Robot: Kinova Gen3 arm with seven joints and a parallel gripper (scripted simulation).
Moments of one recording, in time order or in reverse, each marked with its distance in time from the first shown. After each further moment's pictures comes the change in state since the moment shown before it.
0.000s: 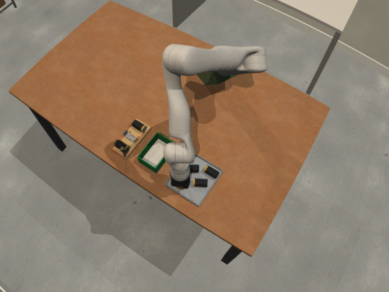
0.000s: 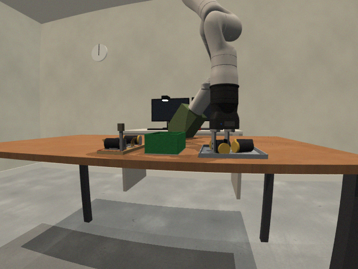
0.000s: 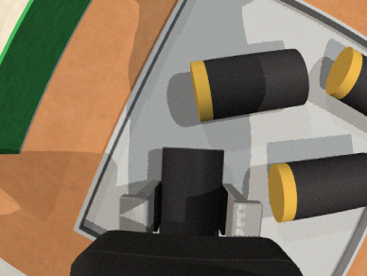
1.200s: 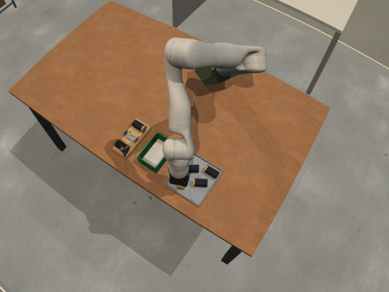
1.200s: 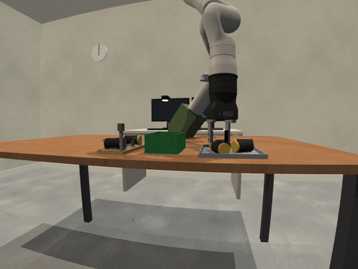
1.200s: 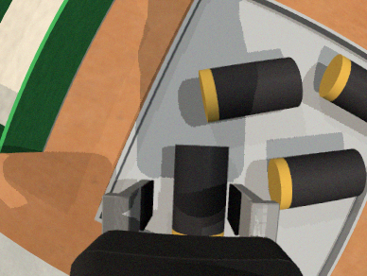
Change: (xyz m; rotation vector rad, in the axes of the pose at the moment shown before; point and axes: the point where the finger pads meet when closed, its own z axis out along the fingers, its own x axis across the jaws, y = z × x) arm -0.005 0.002 -0.025 -0.009 -0.010 0.005
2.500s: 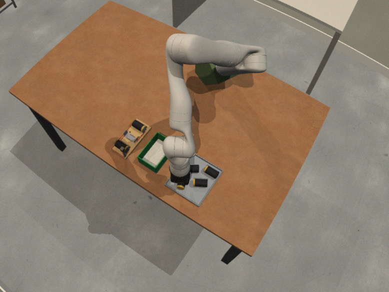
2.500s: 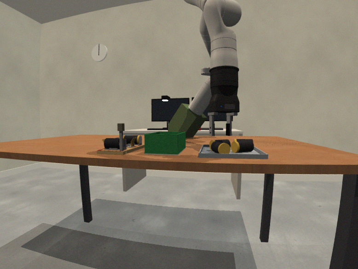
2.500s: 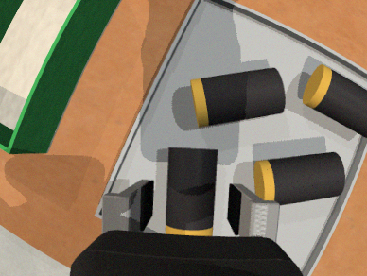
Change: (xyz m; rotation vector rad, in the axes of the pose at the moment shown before) arm 0.005 -0.002 -0.020 0.009 0.010 -0.005
